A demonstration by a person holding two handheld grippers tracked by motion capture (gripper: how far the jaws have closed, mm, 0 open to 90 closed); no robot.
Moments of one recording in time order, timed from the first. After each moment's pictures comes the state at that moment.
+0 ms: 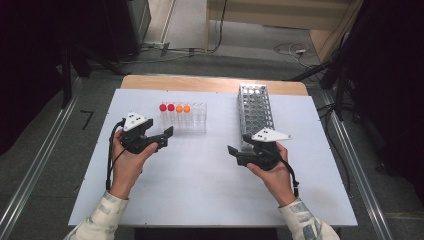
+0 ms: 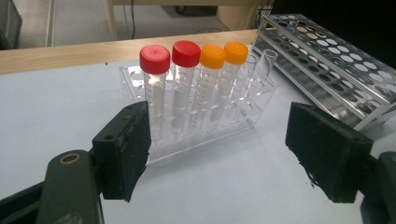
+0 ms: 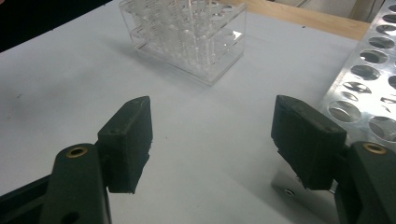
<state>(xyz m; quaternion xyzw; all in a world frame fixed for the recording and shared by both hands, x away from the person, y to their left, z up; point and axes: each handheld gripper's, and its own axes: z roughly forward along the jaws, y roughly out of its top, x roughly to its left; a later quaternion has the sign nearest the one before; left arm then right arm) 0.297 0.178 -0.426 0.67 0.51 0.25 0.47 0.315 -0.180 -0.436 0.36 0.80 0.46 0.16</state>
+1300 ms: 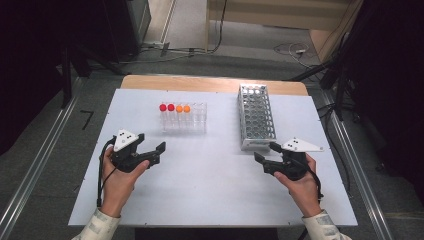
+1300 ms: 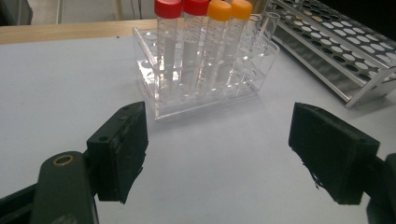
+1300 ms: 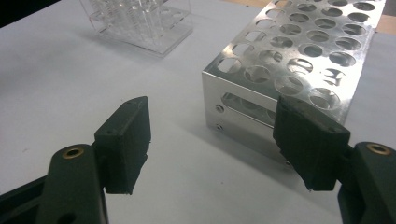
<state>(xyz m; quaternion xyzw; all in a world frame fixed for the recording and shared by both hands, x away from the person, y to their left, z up) 0.258 0.192 -0.445 0.67 0.52 0.25 0.47 0.296 -0.250 -0.443 0.39 0.78 0.45 0.18</state>
